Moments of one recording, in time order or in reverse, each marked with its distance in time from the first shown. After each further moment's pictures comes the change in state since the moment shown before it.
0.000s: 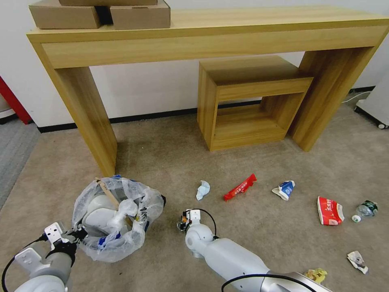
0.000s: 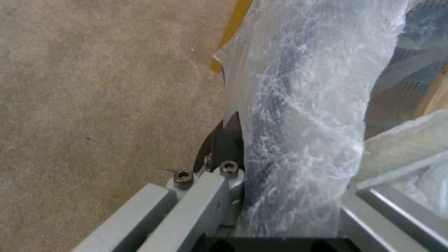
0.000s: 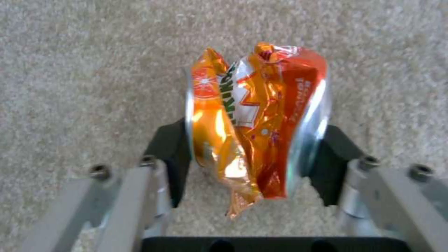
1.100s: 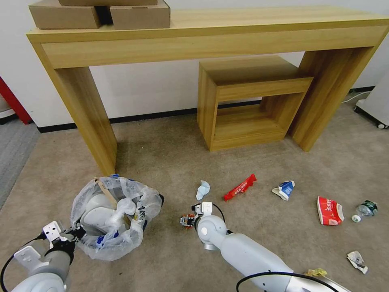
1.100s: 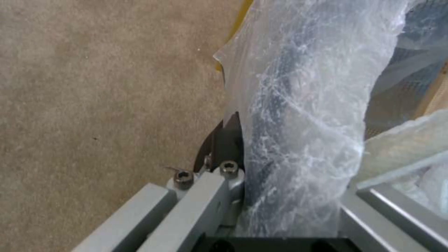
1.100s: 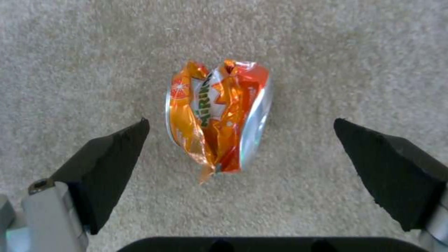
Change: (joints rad) left arm -0.013 0.001 -0.005 0.016 0.003 0.007 -0.005; right arm -0.020 -0.110 0.063 0.209 0.169 -0.106 0.081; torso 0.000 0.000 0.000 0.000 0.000
